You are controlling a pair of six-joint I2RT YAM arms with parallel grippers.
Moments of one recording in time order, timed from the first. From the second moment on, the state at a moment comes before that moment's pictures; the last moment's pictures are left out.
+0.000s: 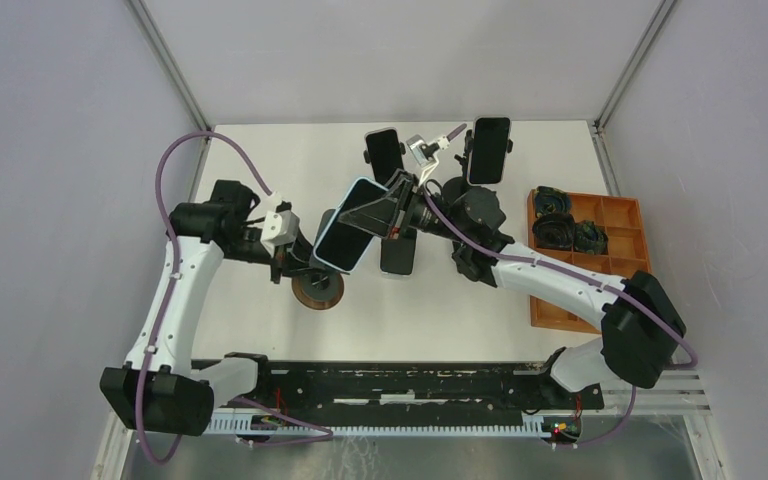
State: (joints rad) left arm -0.08 1.15 1.22 -1.46 1.34 1.41; right arm 0.83 1.45 1.00 0.89 -0.54 0.94
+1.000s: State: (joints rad) left arm 0.23 1.42 1.27 -1.46 1.24 1.49; right arm 0.71 1.24 0.98 0.65 -0.57 0.84
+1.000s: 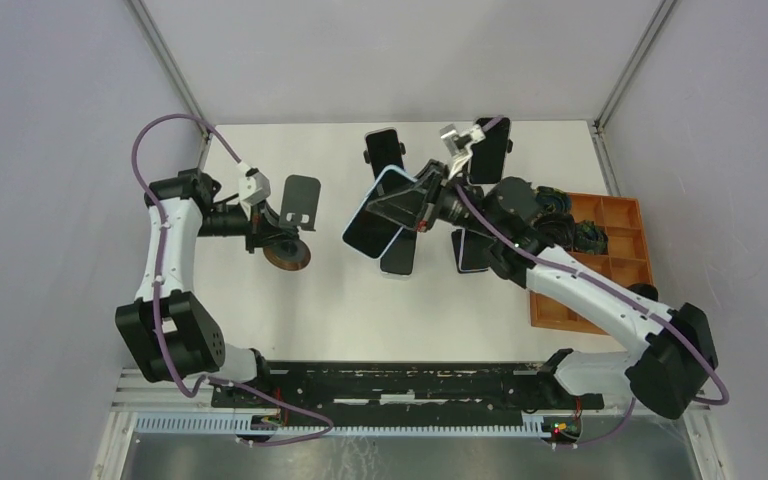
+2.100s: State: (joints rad) left arm 0.35 1.38 1.38 -1.46 1.32 1.48; right arm 1.07 2.16 1.33 0.30 -0.39 0.82
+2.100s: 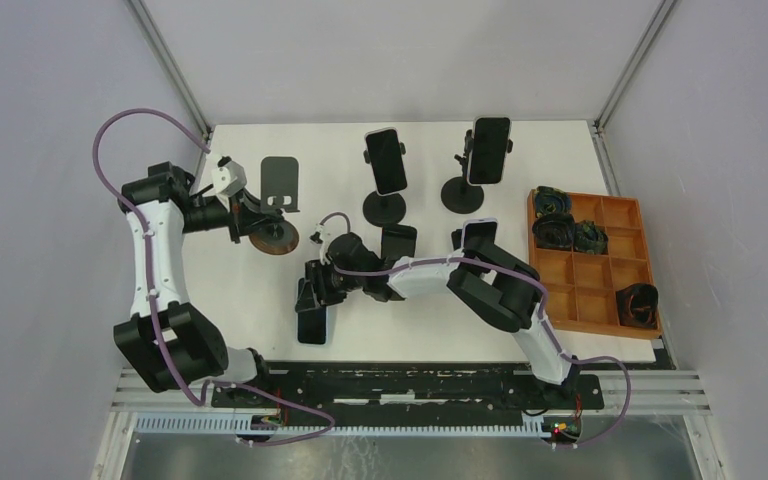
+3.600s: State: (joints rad) left arm 0.12 1.27 1.29 -1.47 1.34 1.49; right arm 0.85 1.68 1.33 0.48 -0.54 0.75
